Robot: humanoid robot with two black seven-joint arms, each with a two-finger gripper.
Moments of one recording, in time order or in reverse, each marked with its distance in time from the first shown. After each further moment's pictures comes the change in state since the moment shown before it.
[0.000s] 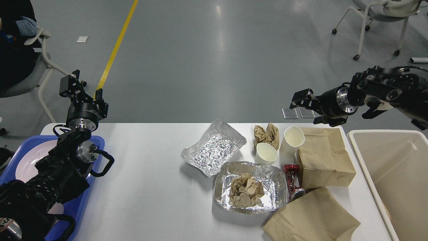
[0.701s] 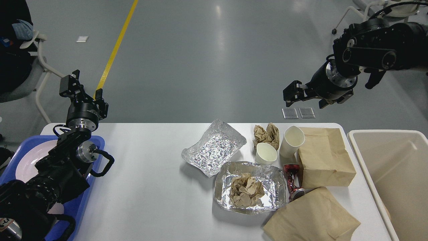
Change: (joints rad) left arm 0.000 0.000 0.000 0.000 0.000 0.000 0.000; right arm 0.476 0.118 -0.401 0.372 0.022 0.017 -0.007
